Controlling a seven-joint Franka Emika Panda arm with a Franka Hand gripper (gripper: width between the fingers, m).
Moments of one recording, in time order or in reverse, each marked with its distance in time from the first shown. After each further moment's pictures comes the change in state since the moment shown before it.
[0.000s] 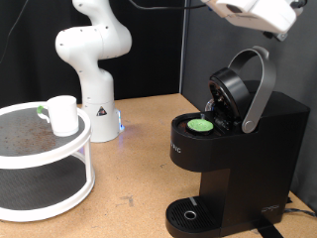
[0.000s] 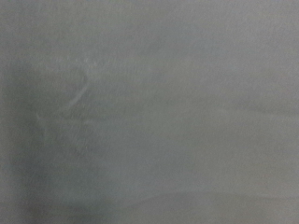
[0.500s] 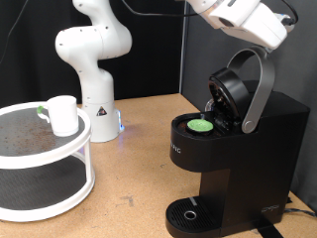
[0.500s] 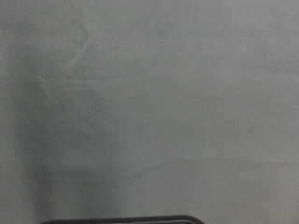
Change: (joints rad) arm -0.014 0.011 -0.006 -0.028 -0.023 0.001 0.002
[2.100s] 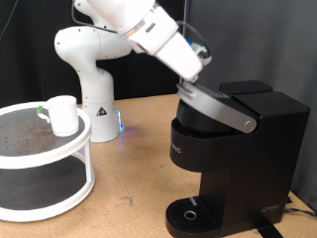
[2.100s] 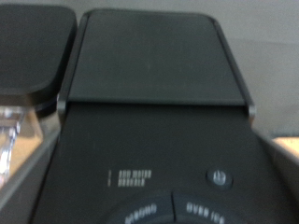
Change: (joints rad) arm -0.144 -0.067 -0.159 -0.144 -0.200 -0.149 -0.190
